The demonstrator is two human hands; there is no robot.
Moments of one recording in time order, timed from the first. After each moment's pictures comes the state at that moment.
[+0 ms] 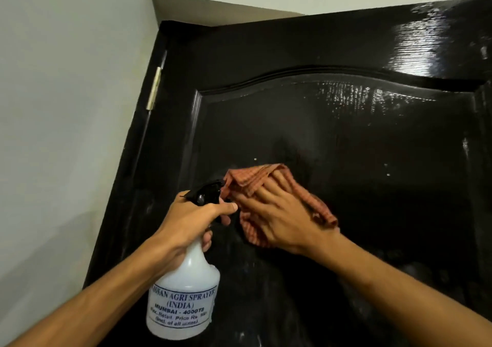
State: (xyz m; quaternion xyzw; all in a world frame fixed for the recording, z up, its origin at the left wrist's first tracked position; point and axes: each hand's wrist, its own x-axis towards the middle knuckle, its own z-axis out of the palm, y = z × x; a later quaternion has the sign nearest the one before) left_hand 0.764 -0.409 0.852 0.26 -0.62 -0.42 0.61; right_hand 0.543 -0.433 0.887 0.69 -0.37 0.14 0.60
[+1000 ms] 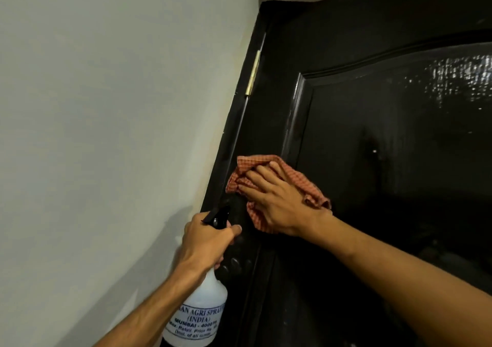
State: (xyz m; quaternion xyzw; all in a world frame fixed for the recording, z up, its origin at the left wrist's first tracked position) left_hand 0.883 -0.495 0.766 0.42 -0.52 -0.29 0.69; right_hand 0.714 -0.555 0.874 0.75 -0.31 0.08 0.58
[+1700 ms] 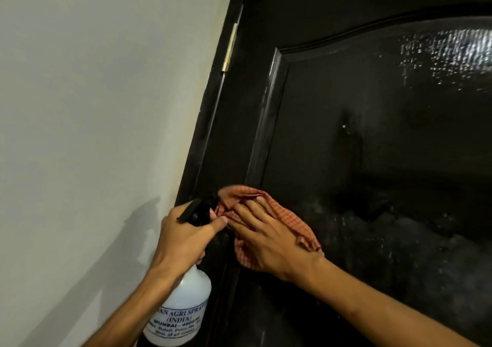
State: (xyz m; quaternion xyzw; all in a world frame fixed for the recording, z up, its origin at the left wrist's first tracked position) left_hand 0.883 -0.456 0.737 0.38 -0.53 -0.28 0.70; right_hand 0.684 -0.519 0.764 0.80 -0.31 0.06 0.51
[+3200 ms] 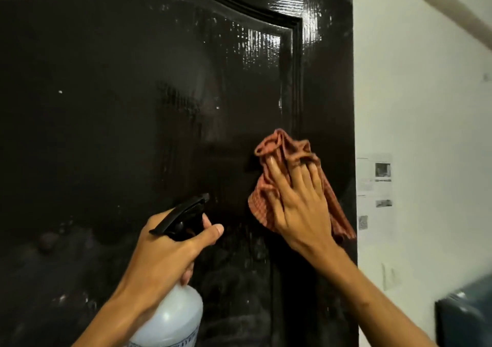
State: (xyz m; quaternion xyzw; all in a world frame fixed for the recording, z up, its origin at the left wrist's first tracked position) left_hand 0.583 -0.327 0.763 0.17 -0.70 -0.47 0.51; right_hand 0.329 -0.273 0.785 0.49 -0.60 0.30 0.55
